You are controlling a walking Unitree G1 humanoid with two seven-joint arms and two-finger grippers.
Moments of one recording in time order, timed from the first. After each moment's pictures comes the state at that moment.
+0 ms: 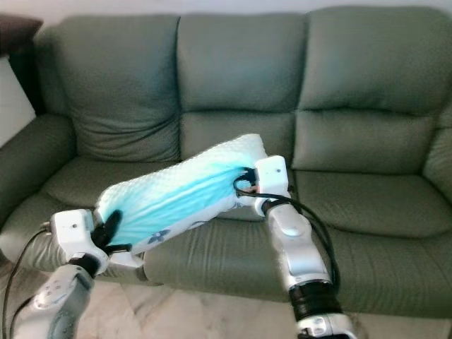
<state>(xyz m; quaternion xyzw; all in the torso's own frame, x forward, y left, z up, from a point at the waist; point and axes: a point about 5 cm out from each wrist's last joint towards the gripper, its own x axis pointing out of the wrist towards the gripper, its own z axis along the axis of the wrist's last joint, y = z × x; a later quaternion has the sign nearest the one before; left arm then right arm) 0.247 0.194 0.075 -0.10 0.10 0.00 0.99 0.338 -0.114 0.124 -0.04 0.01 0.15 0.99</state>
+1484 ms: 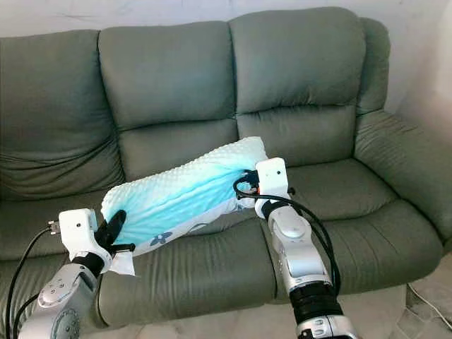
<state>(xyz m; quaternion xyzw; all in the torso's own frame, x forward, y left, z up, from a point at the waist) 0.252 0.180 0.076 -0.10 0.10 -0.03 0.99 0.336 -0.130 0.119 -0.05 0.02 0.13 0.99</state>
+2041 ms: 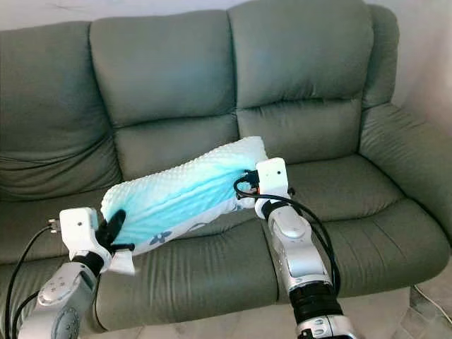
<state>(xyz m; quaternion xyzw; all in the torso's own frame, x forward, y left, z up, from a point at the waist) 0.253 0.182 0.071 -0.08 0.11 -0.02 0.99 0.336 -0.130 0.113 -0.04 0.04 0.14 0.99</state>
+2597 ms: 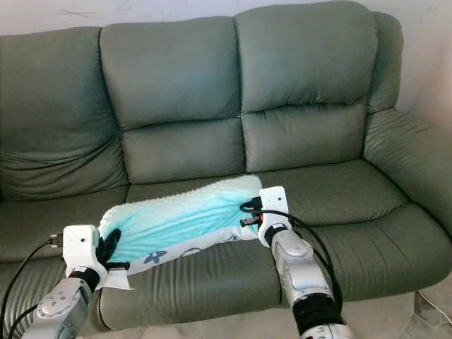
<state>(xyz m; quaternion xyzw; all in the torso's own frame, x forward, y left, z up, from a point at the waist) 0.240 0.194 0.046 -0.04 0.15 0.00 0.99 0.321 -0.142 0.065 -0.03 0.14 0.15 0.98</state>
